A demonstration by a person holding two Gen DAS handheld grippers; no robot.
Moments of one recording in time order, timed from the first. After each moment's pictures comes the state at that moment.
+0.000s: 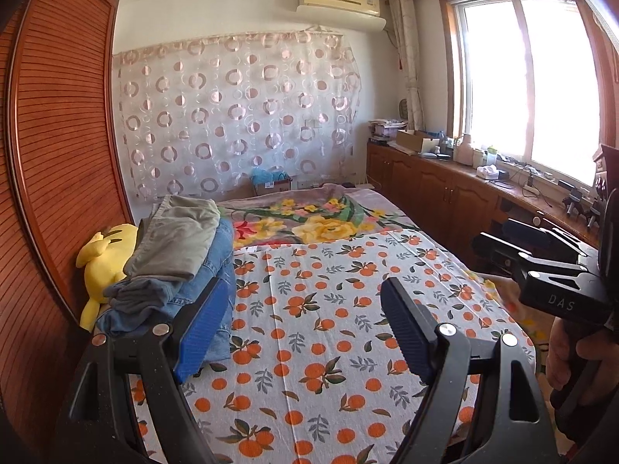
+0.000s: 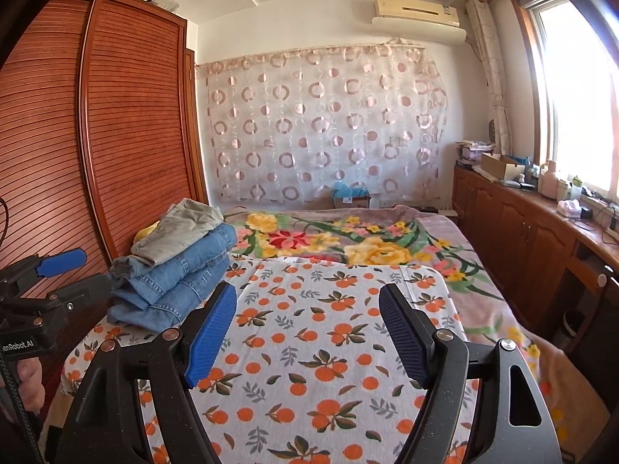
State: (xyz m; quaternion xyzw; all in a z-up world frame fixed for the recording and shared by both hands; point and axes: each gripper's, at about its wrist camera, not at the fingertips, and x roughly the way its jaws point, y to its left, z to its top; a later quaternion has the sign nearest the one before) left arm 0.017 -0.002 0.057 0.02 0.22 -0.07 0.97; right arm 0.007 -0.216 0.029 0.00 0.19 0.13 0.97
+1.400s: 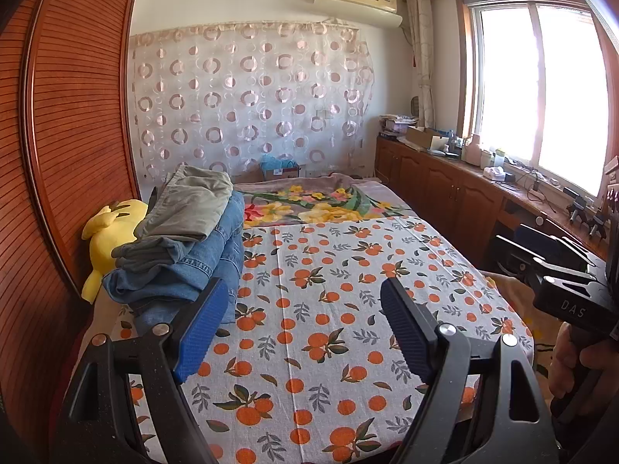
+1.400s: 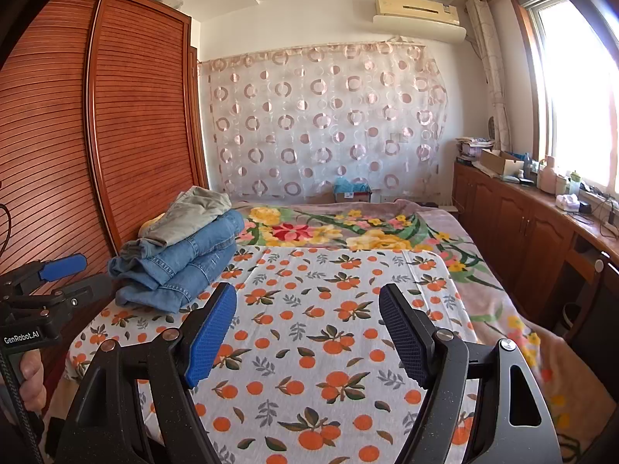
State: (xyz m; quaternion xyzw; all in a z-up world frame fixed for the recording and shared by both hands) left arm 0.001 0.010 0.034 0.00 0.24 -0.05 0.97; right arm -0.010 -0.224 0.011 -0.01 0.20 0.14 0.97
